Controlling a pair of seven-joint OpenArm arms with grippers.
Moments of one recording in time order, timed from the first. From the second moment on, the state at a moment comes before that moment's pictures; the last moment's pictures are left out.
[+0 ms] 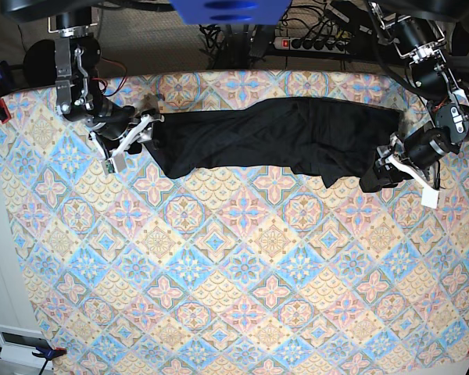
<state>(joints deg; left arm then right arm) 5.2 -17.3 -31.9 103.0 -60.3 -13.3 74.2 -14.7 20.2 2.4 96.3 37.3 16.7 -47.9</state>
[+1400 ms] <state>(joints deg) 5.4 -17.4 -31.9 103.0 -60.1 -13.3 71.1 -9.2 11.7 6.5 88.6 37.4 24.0 -48.1</state>
